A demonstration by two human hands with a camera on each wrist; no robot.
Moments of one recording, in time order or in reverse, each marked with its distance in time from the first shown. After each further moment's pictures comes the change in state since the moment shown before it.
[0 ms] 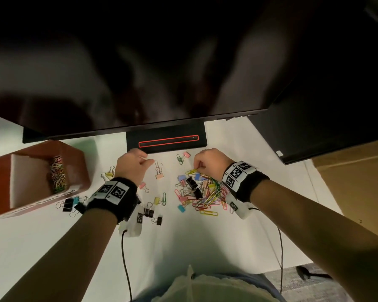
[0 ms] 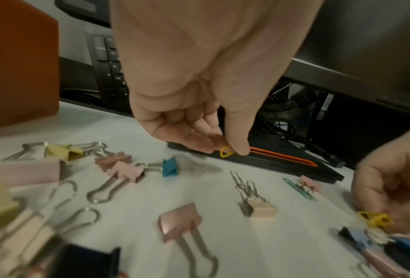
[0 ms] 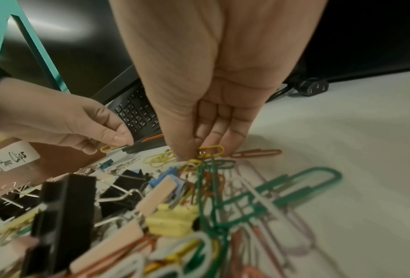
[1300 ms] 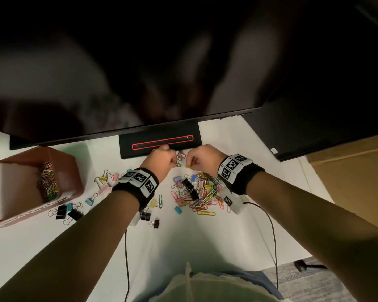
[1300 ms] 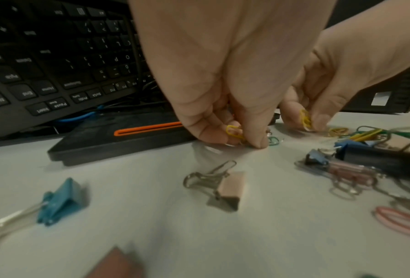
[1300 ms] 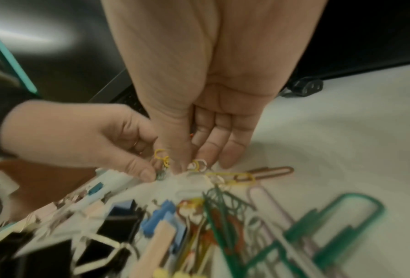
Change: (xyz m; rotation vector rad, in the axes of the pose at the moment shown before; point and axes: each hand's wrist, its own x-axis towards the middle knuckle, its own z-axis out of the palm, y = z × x) left_hand 0.018 0.040 0.043 0.369 -0.322 0.525; right_hand 0.004 -0.004 -0.011 0.160 0.017 -0.007
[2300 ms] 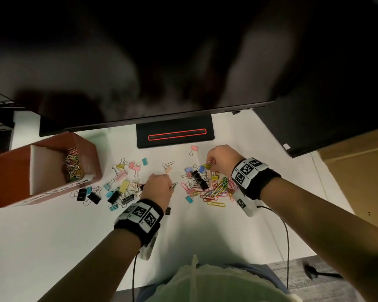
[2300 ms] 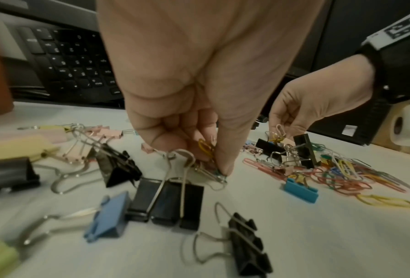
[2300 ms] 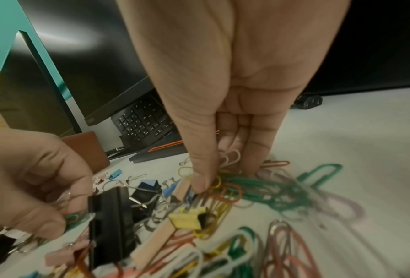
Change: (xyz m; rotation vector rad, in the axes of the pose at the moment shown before) left_hand -0.091 -0.005 0.037 -0.034 0.049 -0.357; right_hand -0.021 -0.005 0.010 -0.240 -0.041 0.169
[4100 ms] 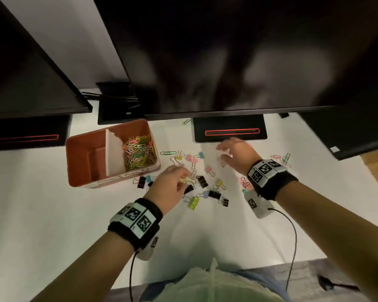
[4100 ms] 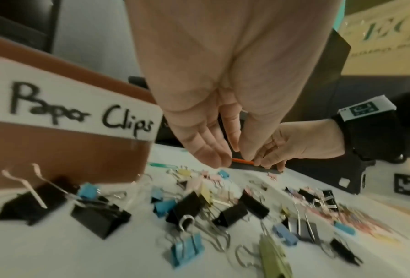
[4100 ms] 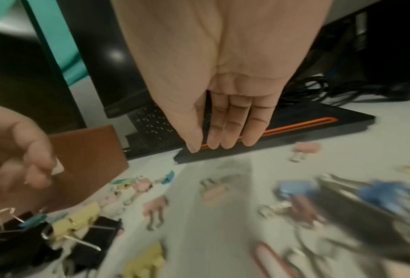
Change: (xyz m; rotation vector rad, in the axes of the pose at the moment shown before) left_hand -0.049 -0.134 -0.074 -0.316 0.036 0.289; right_hand 0.022 -0.128 0.034 0.040 0.290 -0.032
